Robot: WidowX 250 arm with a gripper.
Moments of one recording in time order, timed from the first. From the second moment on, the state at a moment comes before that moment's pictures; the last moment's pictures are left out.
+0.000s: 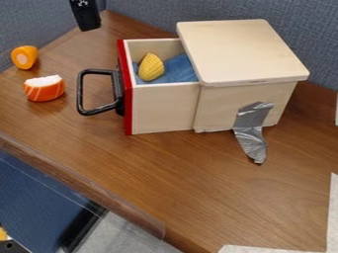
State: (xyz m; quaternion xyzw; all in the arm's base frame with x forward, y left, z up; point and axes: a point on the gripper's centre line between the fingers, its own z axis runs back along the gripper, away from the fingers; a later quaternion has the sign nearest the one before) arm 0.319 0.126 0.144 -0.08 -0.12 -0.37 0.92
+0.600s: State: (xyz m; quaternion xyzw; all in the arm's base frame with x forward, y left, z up) arm 0.303 0.132 0.110 -0.07 -0.12 -0.37 0.92
